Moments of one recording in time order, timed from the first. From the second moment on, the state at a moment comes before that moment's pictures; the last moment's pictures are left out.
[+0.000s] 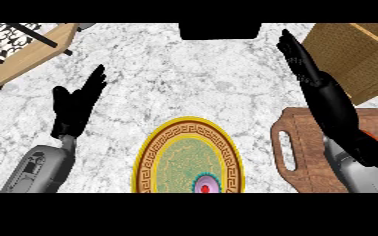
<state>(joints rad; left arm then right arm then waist) -0.26 0.37 -0.18 -1.31 0.21 0.14 0.12 -0.33 -0.44 0.27 -1.68 -0.12 -0.09 -0.16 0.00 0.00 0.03</state>
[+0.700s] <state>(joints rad) -0.21 0.40 -0.06 -1.39 0.19 0.23 0.08 -0.15 -0.61 -0.08 -1.35 -0.26 0.09 -0.43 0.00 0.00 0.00</state>
